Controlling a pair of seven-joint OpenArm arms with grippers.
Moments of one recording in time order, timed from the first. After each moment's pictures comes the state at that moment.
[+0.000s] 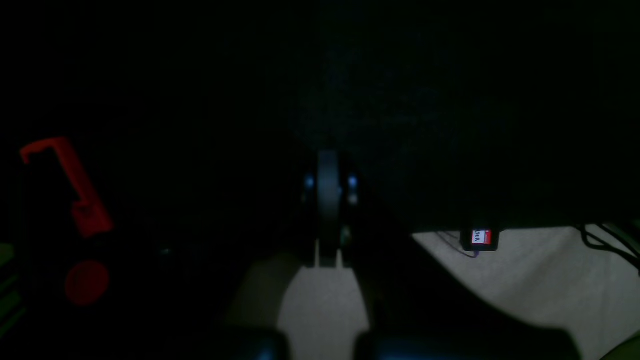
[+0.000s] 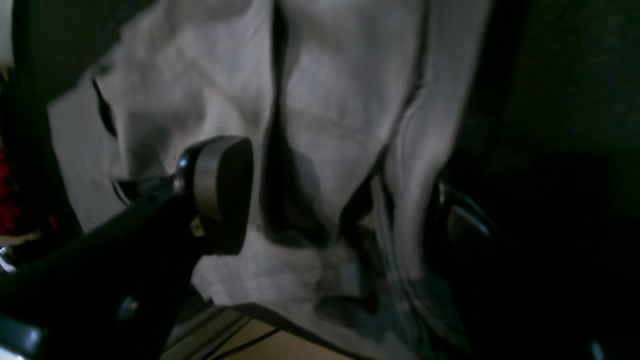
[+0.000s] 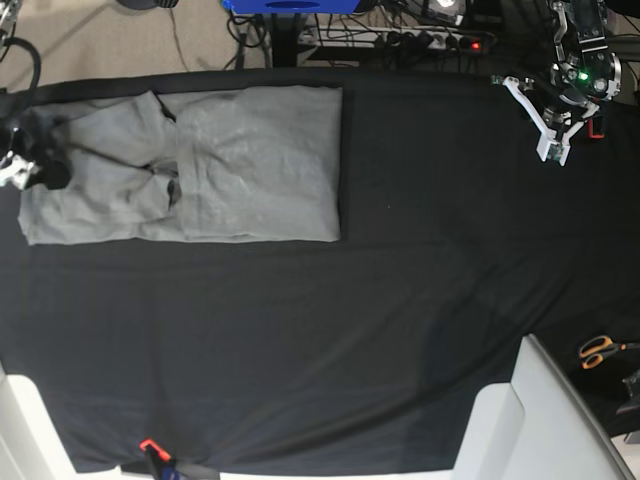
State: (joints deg) left arm 24.3 -15.8 -25.4 85.9 -4.1 -27.1 42.1; right arm -0.7 26.5 31.2 41.4 45.2 41.9 -55.3
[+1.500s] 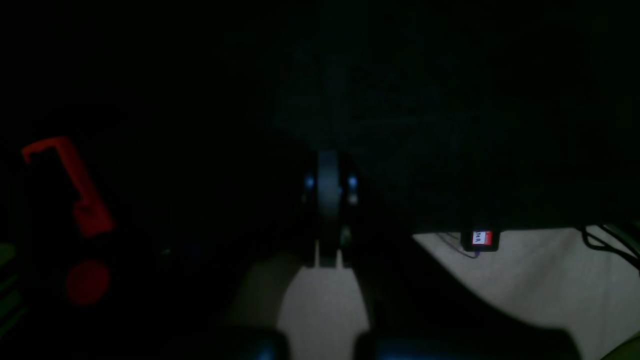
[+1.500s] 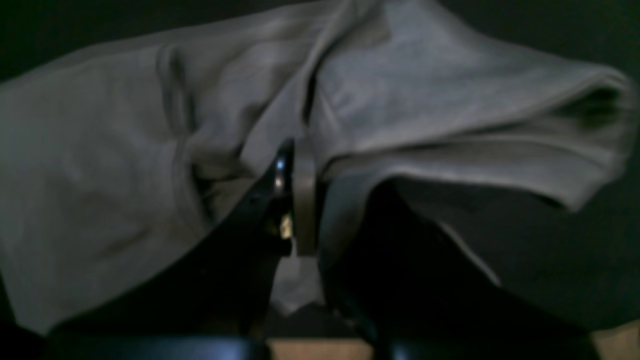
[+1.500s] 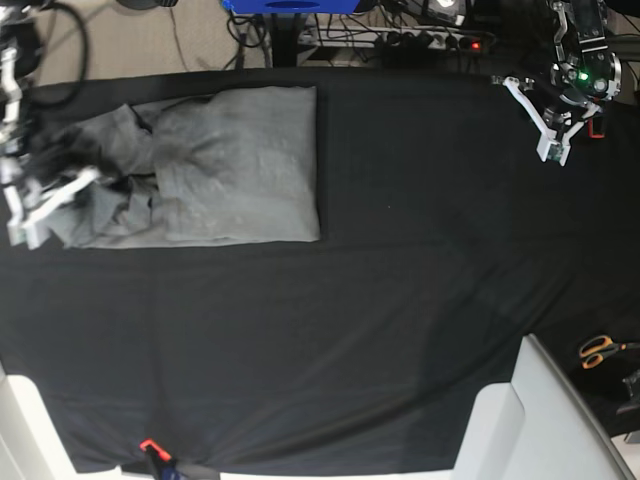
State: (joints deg) left arm 24.3 -15.8 -25.4 85.9 -4.1 -27.1 42.1; right arm -17.0 16.7 11.5 96.9 25.1 3.3 -48.6
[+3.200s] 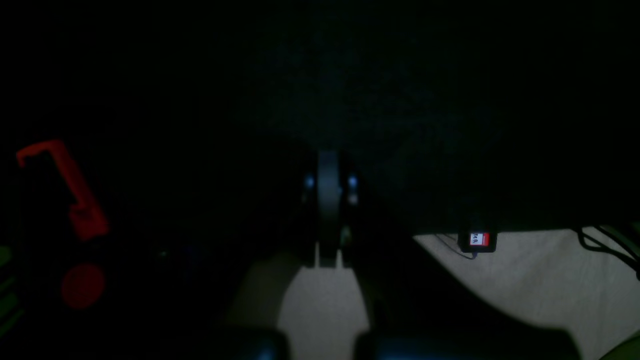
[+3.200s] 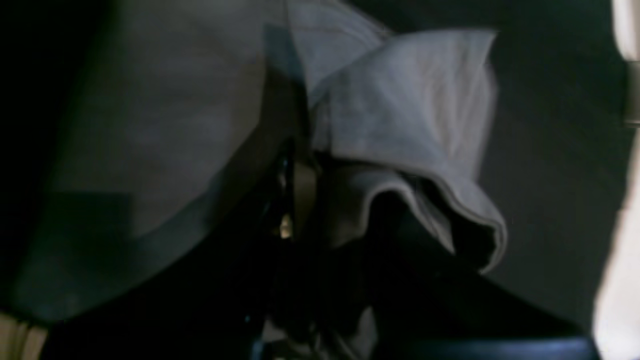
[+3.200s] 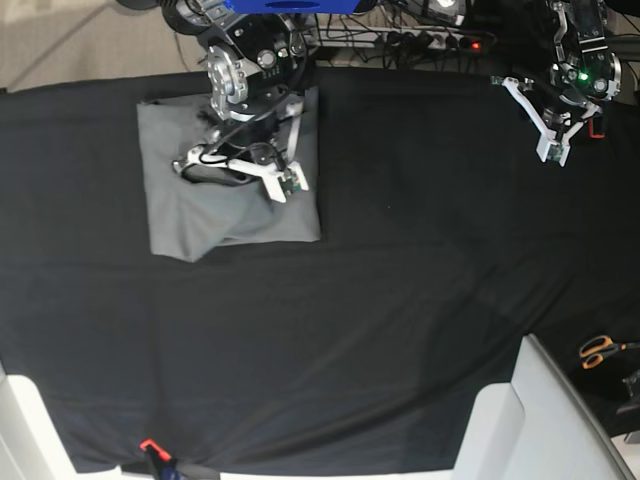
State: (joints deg) left arm 24.3 -15.8 -25.4 85.9 -4.4 -27.1 42.1; right arm -16.2 -0.2 -35.3 92.7 -31.6 -14.1 -47.4
